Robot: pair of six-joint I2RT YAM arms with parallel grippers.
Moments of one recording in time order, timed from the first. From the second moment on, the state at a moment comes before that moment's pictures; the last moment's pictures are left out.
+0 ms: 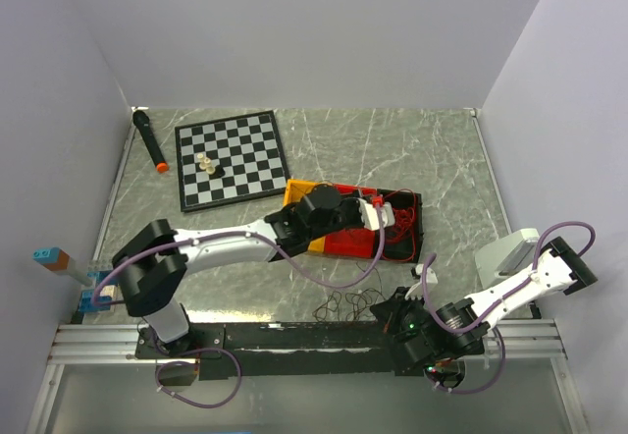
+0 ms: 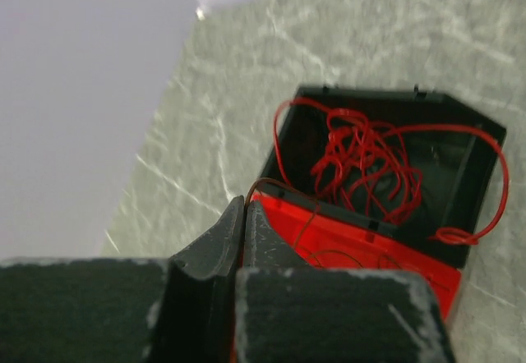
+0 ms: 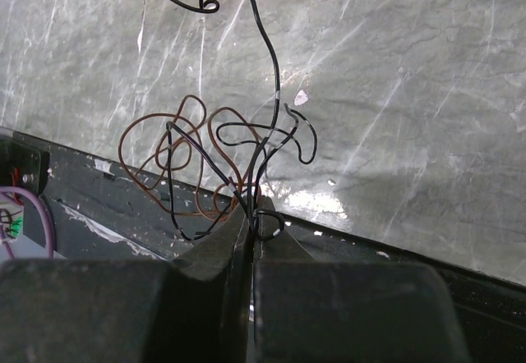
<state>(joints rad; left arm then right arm) -1.07 1.63 1.08 0.40 0.01 0.61 2.00 0.61 0.32 -1.05 0.98 1.98</state>
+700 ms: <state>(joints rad) -1.01 1.48 1.13 0.13 0.07 0.47 2.01 0.62 0.35 -1.11 1.01 1.98</state>
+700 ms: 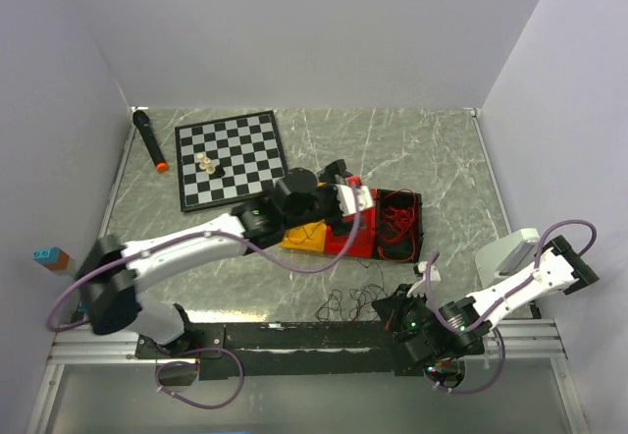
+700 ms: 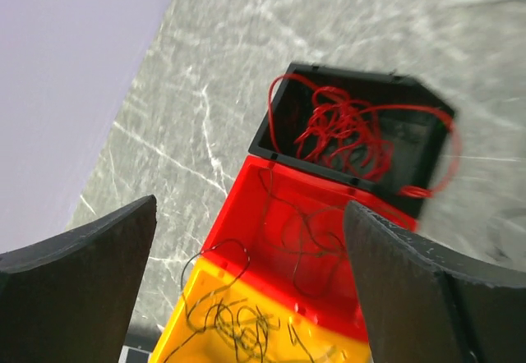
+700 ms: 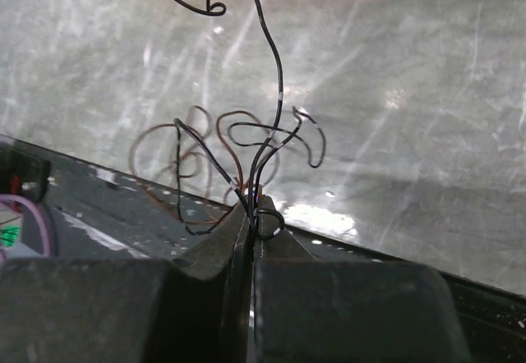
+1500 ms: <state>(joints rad) -1.00 1.20 1.11 -0.41 0.65 0.55 2.01 0.67 0.63 -0.88 1.16 1.39</state>
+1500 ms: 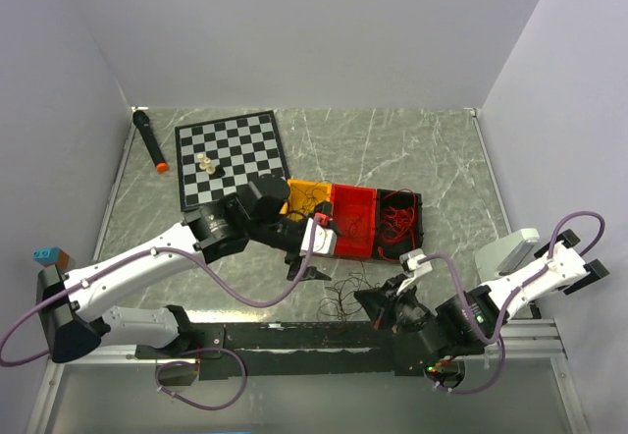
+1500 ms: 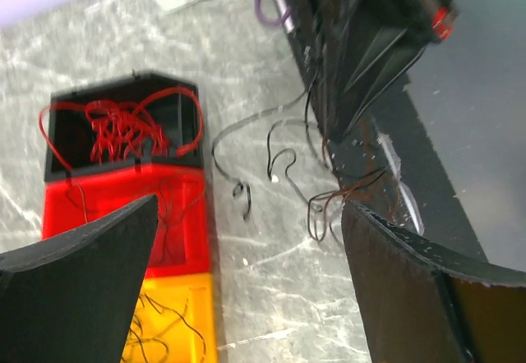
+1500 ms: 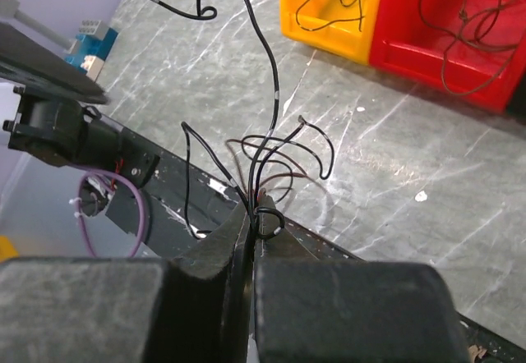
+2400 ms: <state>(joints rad) -1.15 1.35 1.27 -0.51 0.64 0.67 1.95 0.67 0.63 -0.61 1.12 1.03</state>
